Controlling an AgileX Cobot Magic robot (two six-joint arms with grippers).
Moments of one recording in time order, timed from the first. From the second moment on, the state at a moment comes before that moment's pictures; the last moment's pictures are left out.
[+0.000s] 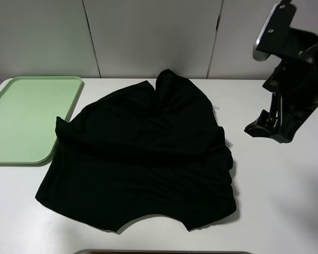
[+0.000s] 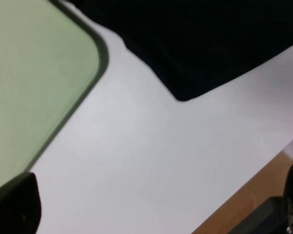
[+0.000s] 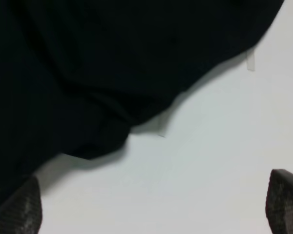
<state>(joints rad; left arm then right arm) -0.45 0.93 -0.81 0.17 1.12 0.38 0.43 1.26 -0.84 -0.07 0.71 -0.66</state>
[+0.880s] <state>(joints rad) -0.45 0.98 -0.81 0.19 1.08 0.42 0.43 1.71 -0.84 -0.18 0.37 -0.65</state>
